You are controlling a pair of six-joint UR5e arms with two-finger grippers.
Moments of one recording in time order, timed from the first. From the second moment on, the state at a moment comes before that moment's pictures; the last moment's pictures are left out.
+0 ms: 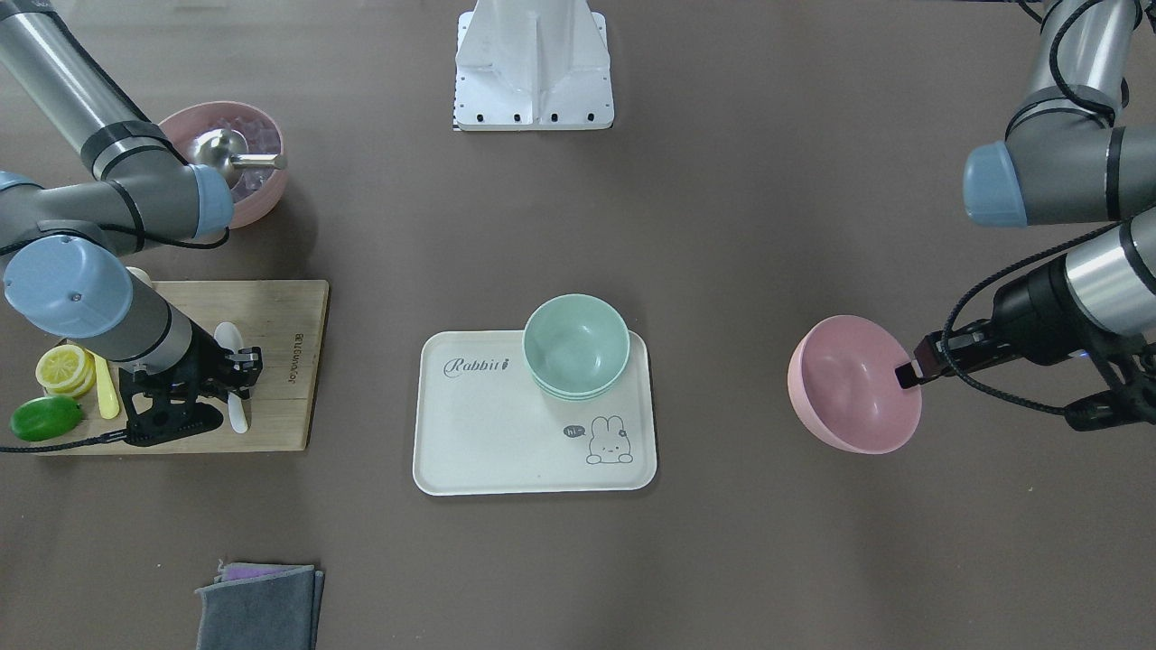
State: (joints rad) left arm -1.20 -2.12 -1.46 -1.85 -2.56 -0.95; right arm 0.91 -1.14 1.43 -1.33 2.17 0.56
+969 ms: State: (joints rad) left arm -0.97 -2.24 -1.50 -1.87 -2.44 -1.21; right arm 1.12 -1.13 1.50 -1.34 2.32 0.57
